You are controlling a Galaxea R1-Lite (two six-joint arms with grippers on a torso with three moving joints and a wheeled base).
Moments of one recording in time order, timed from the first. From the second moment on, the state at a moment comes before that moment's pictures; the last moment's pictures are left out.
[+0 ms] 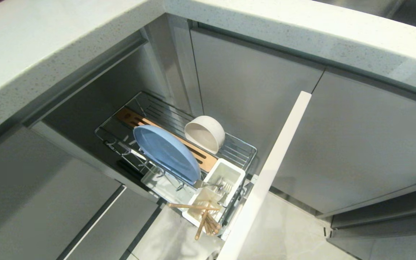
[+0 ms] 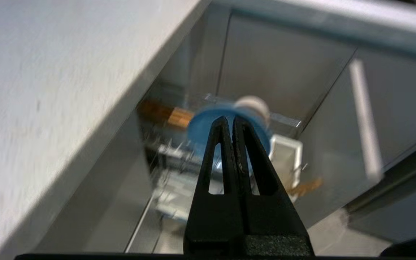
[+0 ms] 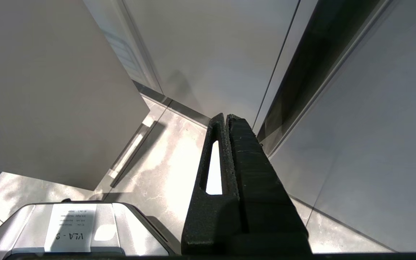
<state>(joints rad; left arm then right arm) 0.03 0.23 -0.96 0.49 -0.28 0.02 0.00 0.00 0.00 0.00 0.00 0.03</state>
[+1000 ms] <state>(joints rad) 0.00 0.00 -0.01 -0.13 -0.04 -0.11 0.00 0.00 0.00 0.00 0.00 0.03</state>
